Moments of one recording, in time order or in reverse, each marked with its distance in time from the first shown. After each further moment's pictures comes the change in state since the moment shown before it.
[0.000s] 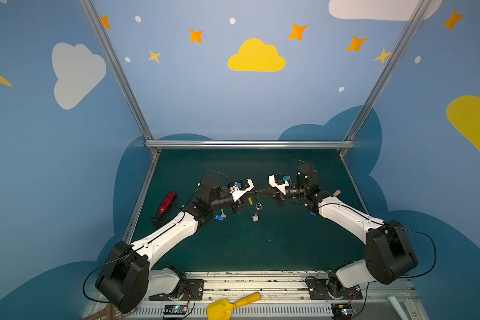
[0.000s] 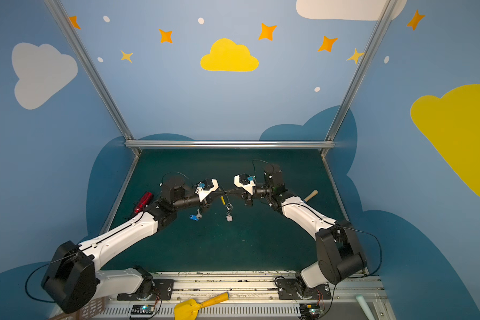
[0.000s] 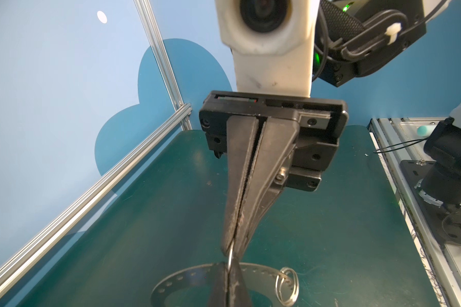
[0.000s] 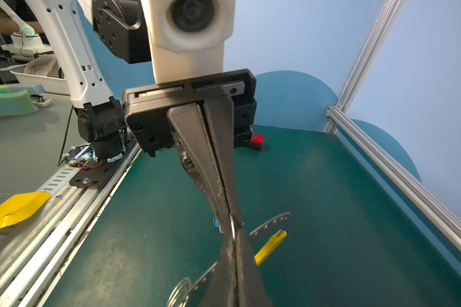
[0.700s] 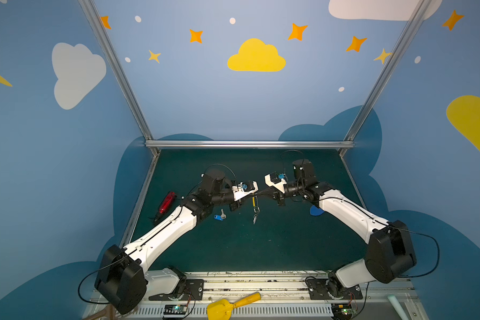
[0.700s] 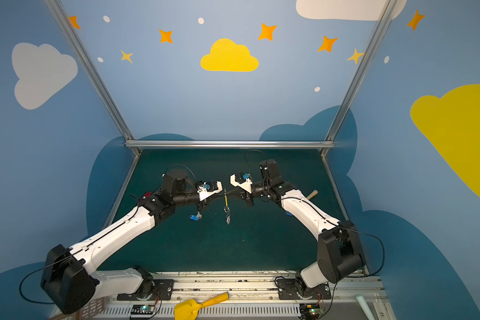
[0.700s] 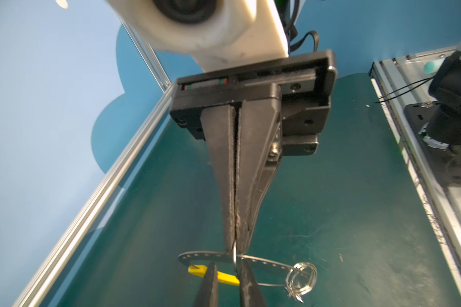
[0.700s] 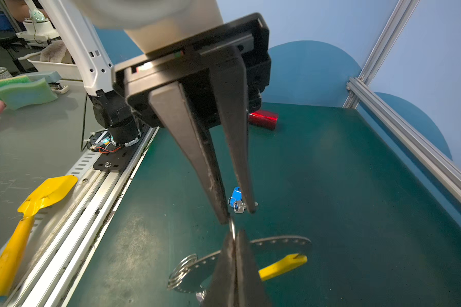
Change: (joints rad) left arm -0.012 0.006 0.179 -0.375 -0.044 0.256; right arm 0.015 0.010 0.163 -0.432 0.037 -0.190
